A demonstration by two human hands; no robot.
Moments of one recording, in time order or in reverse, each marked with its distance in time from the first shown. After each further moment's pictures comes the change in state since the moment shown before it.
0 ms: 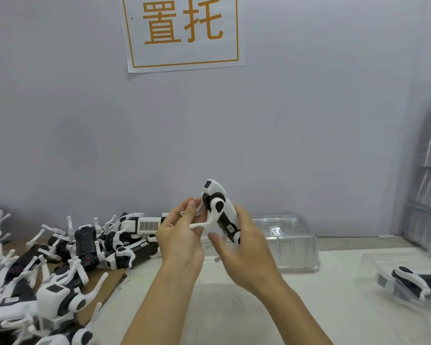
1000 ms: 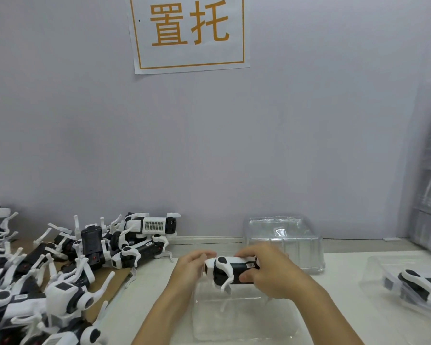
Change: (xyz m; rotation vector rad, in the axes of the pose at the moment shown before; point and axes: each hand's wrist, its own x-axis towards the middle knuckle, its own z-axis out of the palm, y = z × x) left_hand 0.036 -0.040 -0.097 0.884 -0.272 -0.225; right_hand -0.001 0.031 -0.030 -0.417 -0.471 0.307
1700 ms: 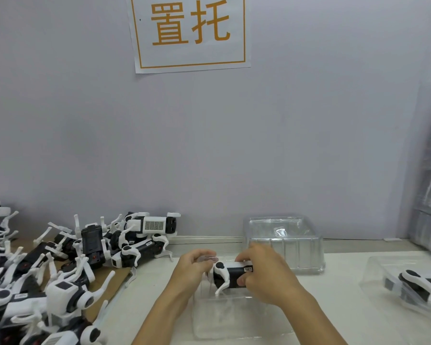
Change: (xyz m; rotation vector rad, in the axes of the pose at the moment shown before) left_hand 0.006 -0.006 -0.001 0.099 -0.008 0.020; right_hand -0.003 -0.010 0.013 -0.206 0.136 -0.005
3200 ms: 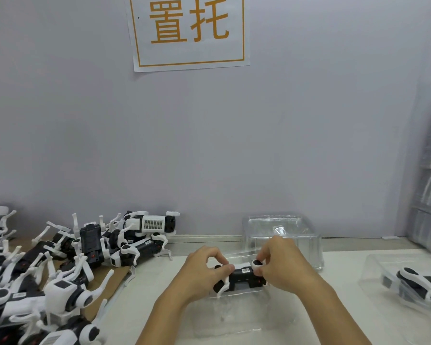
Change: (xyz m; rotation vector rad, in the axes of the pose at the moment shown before) left_hand -0.015 0.018 0.006 0.568 -0.133 0.194; right_hand 0.001 0.018 -0.024 0.069 -0.007 0.185
